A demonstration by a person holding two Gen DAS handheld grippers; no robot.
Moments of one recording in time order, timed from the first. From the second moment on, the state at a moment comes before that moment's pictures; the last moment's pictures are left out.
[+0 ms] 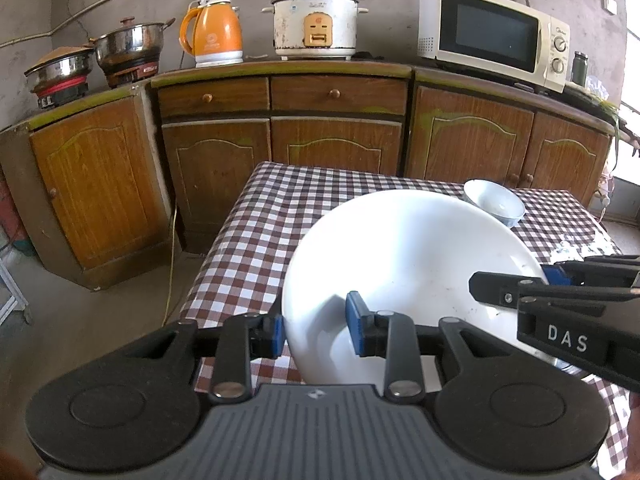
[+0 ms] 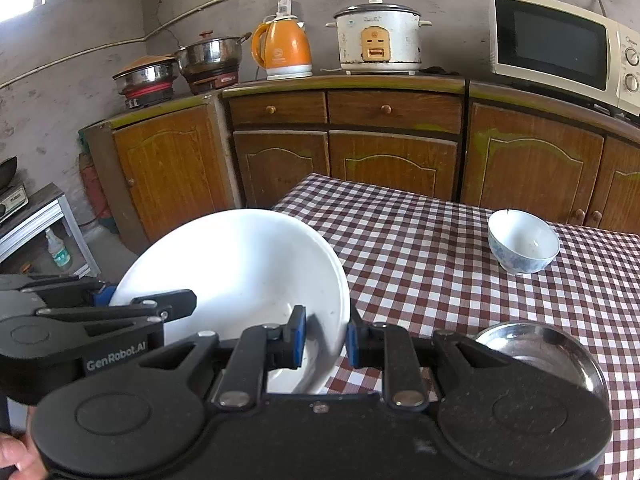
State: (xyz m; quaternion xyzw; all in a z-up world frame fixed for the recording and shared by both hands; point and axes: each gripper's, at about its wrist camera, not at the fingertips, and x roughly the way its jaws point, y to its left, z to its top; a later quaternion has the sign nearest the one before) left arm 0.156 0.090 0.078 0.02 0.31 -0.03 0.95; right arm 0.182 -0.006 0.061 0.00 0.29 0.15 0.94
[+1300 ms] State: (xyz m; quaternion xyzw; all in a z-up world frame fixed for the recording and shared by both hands) left arm 0.119 0.100 0.049 0.01 0.34 -0.03 0.94; right arm 0.146 0.003 0.029 -0.02 0.32 0.17 0.93
